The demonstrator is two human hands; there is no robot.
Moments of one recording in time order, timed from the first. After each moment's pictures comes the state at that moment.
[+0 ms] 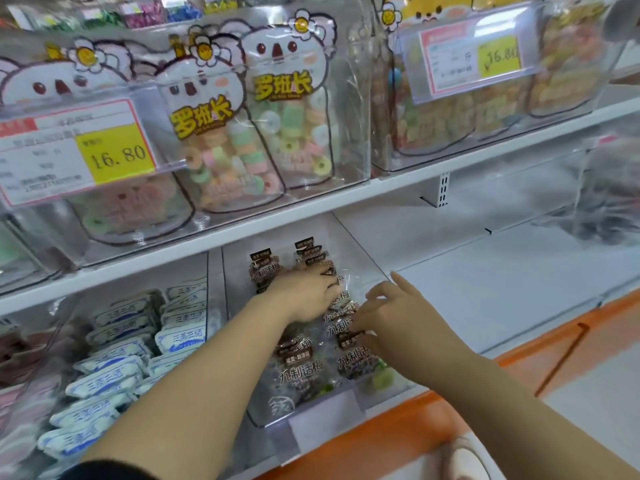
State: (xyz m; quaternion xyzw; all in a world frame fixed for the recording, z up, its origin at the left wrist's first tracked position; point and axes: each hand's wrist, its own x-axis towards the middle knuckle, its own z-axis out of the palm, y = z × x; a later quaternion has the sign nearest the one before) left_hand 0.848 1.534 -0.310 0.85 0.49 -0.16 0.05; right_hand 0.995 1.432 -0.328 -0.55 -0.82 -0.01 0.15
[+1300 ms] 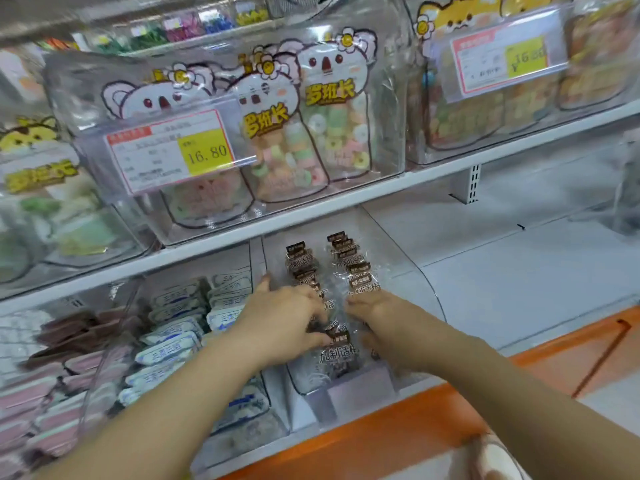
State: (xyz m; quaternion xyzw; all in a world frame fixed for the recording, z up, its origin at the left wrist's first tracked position) left_hand 0.780 1.450 -0.274 0.86 0.50 -0.12 -0.01; right_hand 0.957 1.432 -0.317 -0.50 -0.85 0.11 0.09
